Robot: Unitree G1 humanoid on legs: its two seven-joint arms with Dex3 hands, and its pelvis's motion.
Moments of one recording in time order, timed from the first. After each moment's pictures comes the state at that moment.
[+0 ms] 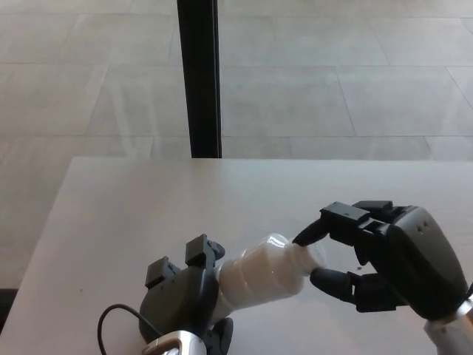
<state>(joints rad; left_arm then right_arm) -0.13 0.05 -0.46 0.00 0.80 0.58 0.09 -0.25 -0.53 0.30 0.07 -0.67 -0.57 -0.37</state>
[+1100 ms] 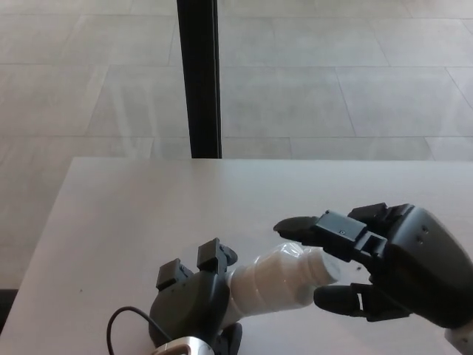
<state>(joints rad) -0.13 0.05 -0.50 0.00 0.81 0.56 0.10 -0.19 -0.60 0.24 -0.09 -0.70 -0.63 -0.25</state>
